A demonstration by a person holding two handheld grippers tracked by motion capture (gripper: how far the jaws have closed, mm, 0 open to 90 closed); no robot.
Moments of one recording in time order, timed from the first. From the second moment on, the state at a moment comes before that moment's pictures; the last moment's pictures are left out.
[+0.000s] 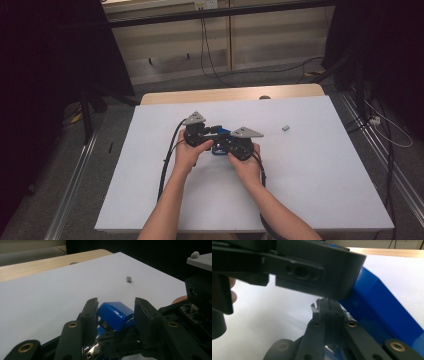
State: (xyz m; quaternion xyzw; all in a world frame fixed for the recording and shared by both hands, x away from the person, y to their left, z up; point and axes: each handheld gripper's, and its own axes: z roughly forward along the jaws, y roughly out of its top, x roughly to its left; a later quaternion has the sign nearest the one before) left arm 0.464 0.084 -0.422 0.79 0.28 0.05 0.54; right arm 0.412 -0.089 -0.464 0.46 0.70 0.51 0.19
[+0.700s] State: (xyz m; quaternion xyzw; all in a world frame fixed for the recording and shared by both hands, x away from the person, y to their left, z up) left arm 0.465 0.083 -0.424 0.78 0.29 0.05 0.55; right arm 0.414 -0.088 -0.465 0.47 0.69 0.52 0.19
